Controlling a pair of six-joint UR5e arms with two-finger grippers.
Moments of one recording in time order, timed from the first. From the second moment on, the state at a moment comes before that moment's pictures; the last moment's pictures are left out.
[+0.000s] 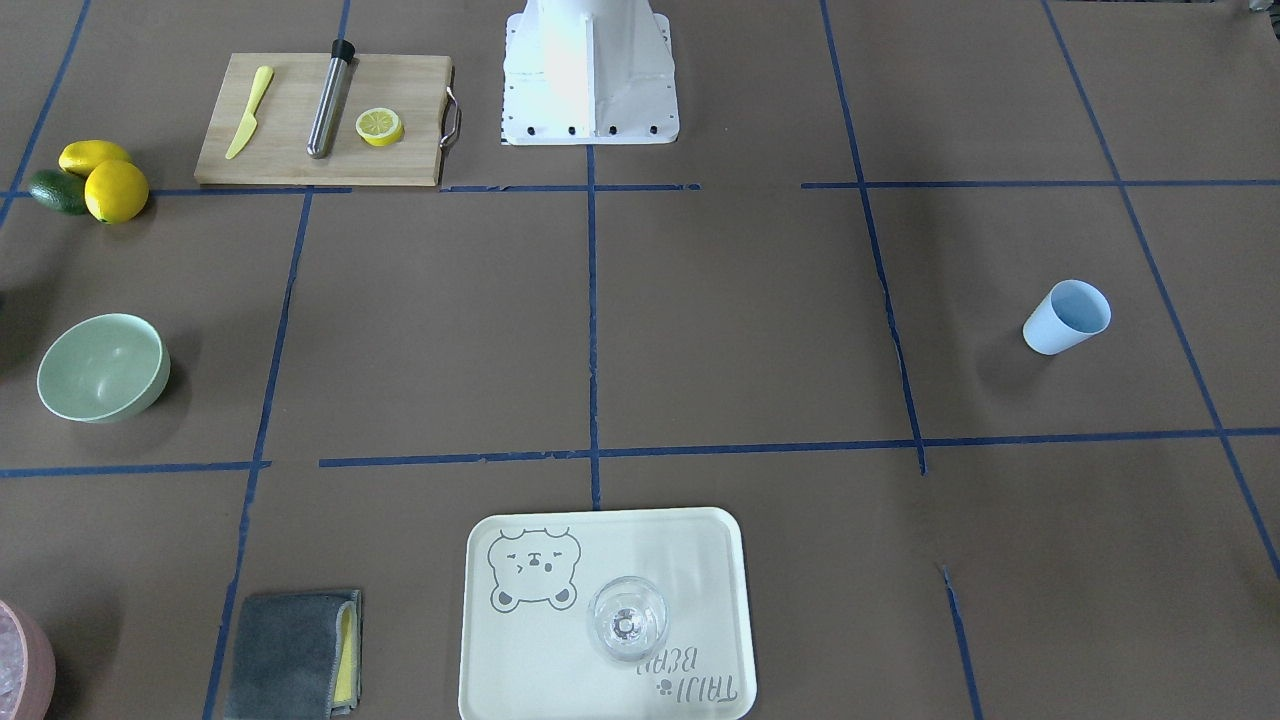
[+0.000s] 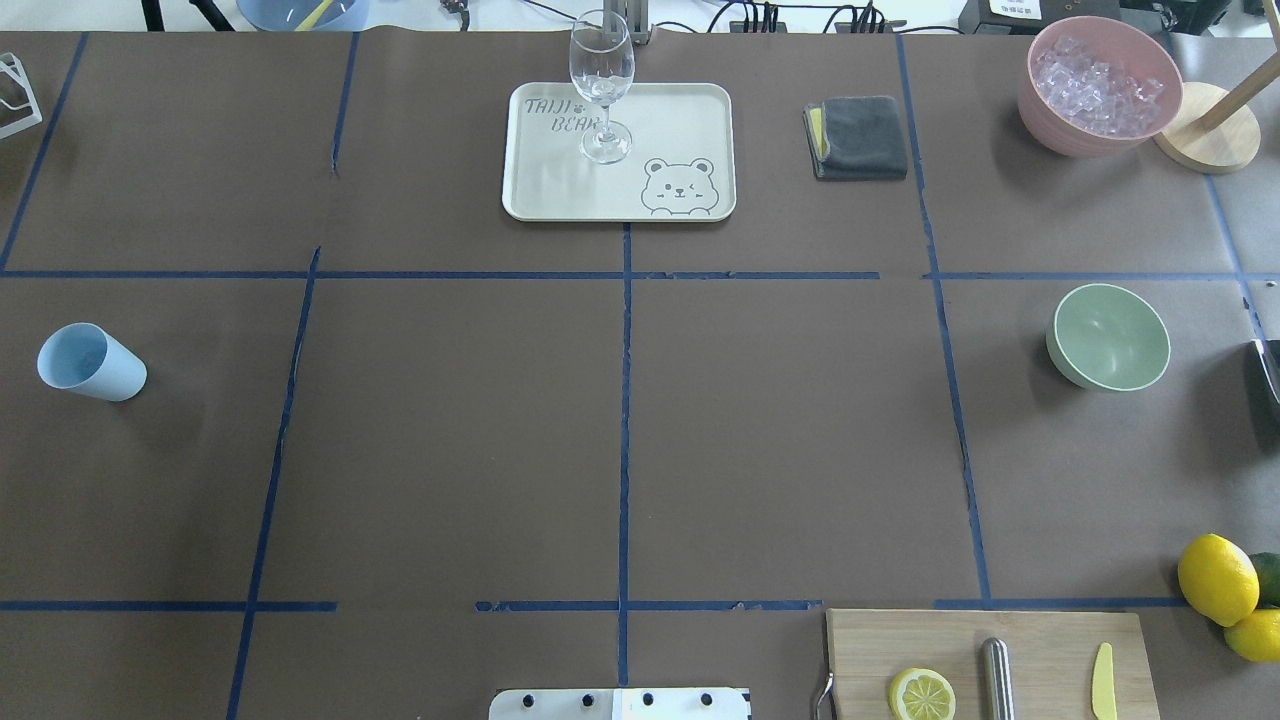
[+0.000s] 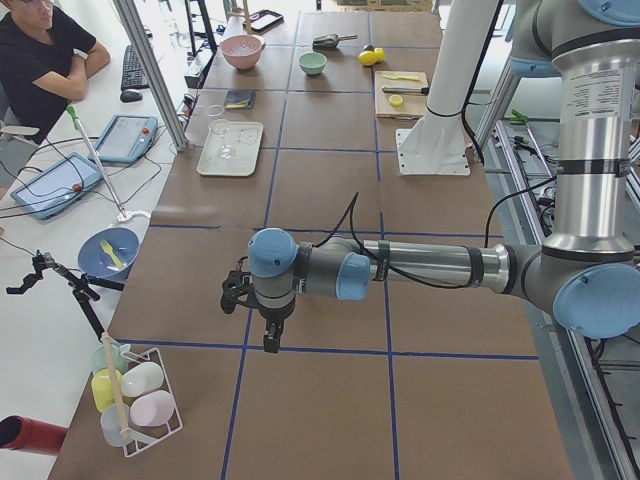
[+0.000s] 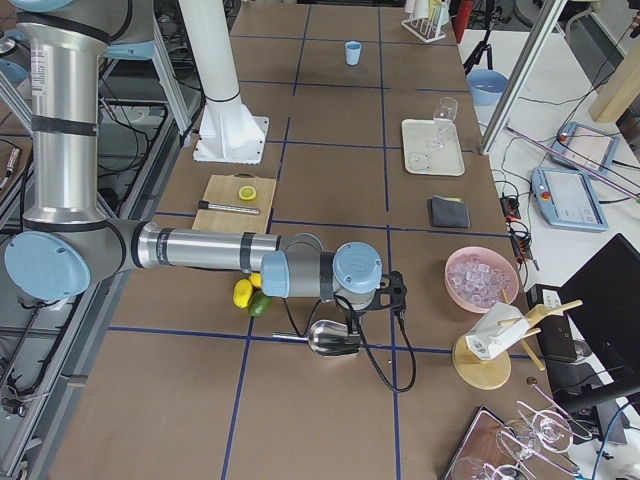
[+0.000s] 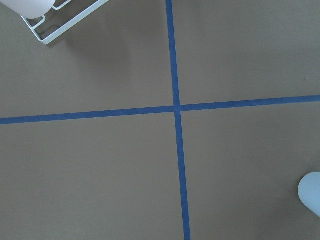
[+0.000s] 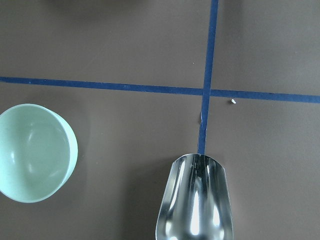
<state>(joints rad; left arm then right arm) -1.56 -1.51 -1.67 -1.66 -2.35 -0.02 1.59 -1.65 1.64 -1.50 2.50 -0.05</state>
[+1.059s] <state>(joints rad) -1.55 -1.59 -1.81 -1.73 -2.35 -0.04 1.56 -1.56 1.71 -1.50 2.51 -0.02</state>
